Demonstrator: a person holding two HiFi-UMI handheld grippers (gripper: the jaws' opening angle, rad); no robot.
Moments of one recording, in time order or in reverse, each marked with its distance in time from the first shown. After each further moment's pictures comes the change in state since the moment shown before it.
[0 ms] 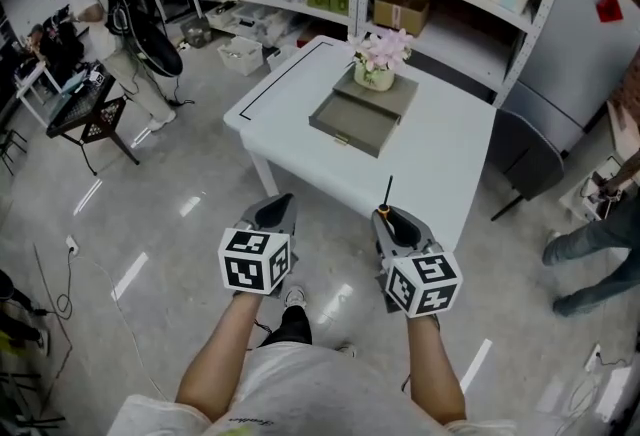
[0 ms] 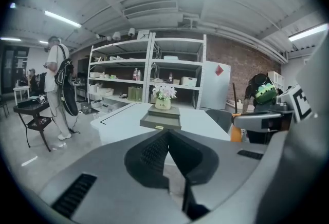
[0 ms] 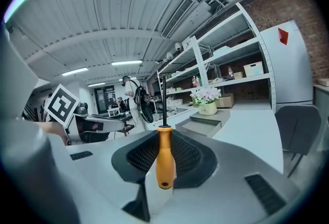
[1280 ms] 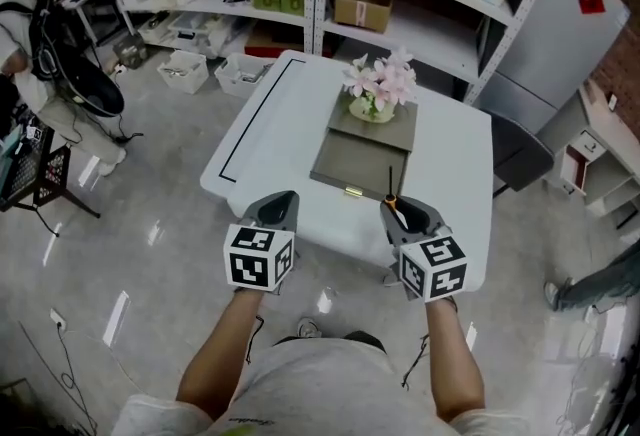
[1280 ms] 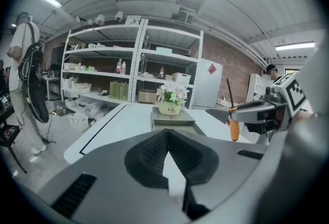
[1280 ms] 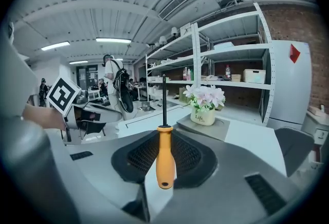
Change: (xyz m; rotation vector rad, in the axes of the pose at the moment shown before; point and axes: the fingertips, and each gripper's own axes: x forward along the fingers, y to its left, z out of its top) left arm 0.174 0.139 0.063 0.052 0.057 -0.255; right arm 0.191 -0.051 0.055 -0.110 0.146 -0.215
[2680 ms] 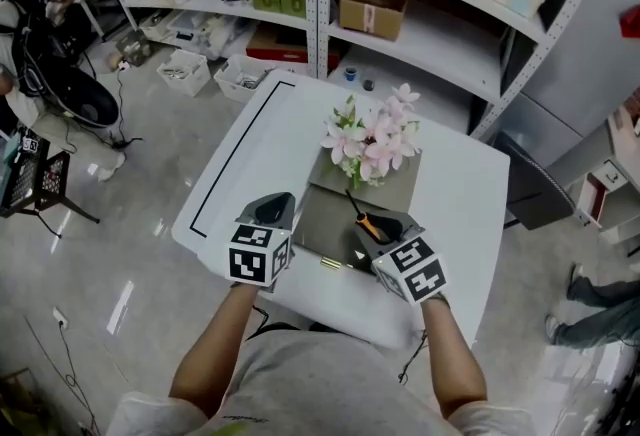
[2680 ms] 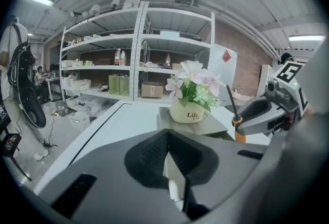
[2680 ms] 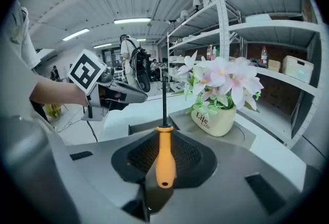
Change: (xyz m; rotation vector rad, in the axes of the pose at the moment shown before) left arm 0.182 0.048 0.040 0.012 0.099 0.071; right arm 0.147 -0.090 -0.002 -0.171 0.224 0.287
